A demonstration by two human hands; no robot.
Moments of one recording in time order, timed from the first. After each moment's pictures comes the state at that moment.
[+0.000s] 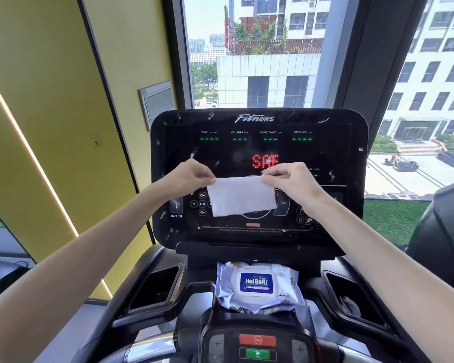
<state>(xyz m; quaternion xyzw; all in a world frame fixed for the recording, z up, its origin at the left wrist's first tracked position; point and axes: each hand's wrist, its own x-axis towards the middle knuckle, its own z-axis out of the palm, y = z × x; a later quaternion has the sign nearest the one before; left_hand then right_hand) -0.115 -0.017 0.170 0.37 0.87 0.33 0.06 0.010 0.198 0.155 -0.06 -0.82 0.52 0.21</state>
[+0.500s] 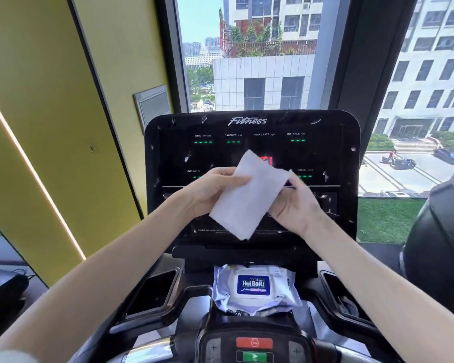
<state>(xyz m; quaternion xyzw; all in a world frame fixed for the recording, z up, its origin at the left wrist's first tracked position) -0.078 0.032 0.163 0.31 0.61 0.62 0.38 0.018 0.199 0.131 -0.06 -0.35 0.94 0.02</state>
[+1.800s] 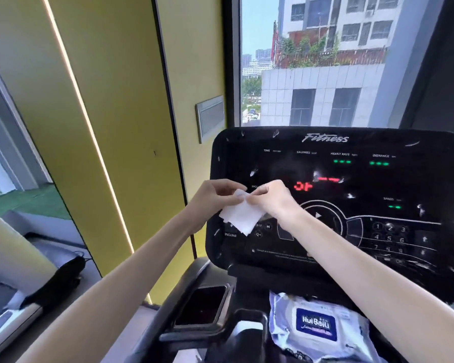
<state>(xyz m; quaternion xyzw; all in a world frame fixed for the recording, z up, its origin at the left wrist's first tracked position) -0.131 -0.086 0.153 0.28 0.76 0.59 0.04 -0.097 0.073 0.155 -0.11 -0.82 0.55 0.09</state>
